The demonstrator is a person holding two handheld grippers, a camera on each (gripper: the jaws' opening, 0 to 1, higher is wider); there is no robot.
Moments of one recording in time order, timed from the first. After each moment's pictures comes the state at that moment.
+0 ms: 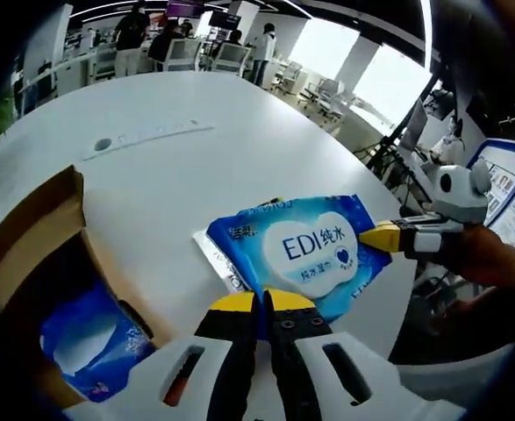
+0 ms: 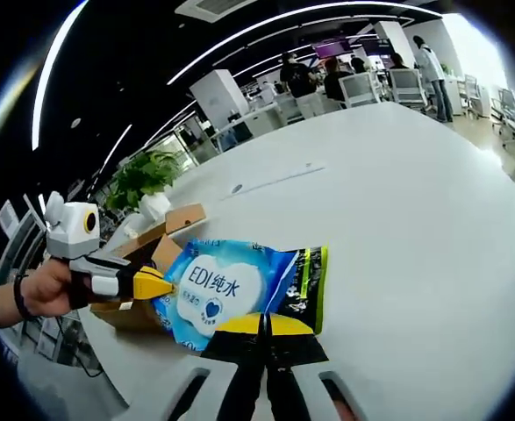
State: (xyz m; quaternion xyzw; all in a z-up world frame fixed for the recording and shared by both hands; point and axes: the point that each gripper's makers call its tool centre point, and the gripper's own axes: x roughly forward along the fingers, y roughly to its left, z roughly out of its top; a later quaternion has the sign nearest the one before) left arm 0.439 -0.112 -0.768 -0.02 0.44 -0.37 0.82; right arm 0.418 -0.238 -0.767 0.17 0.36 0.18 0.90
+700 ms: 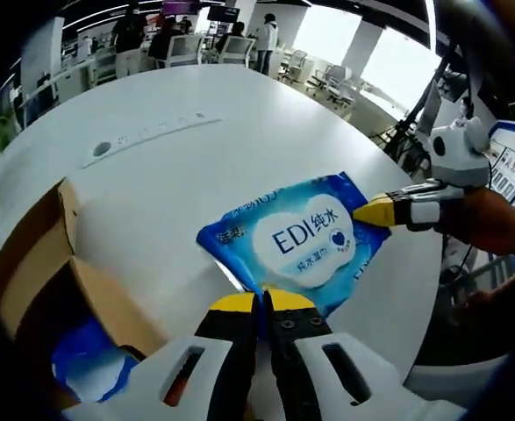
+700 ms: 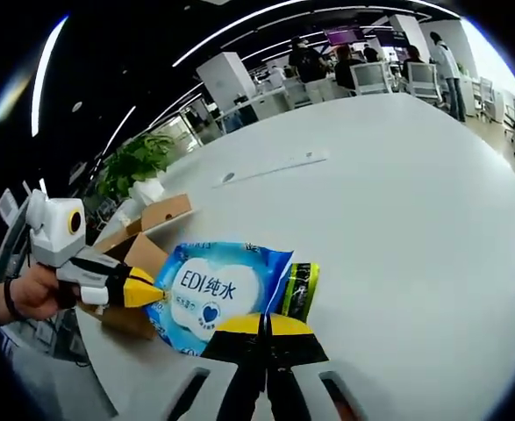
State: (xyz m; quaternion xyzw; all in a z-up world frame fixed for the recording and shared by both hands) left arm 0.461 -0.122 -0.796 0.05 0.46 -0.35 0.81; right arm 0.462 -0.246 -0.799 0.15 0.40 0.20 0.88
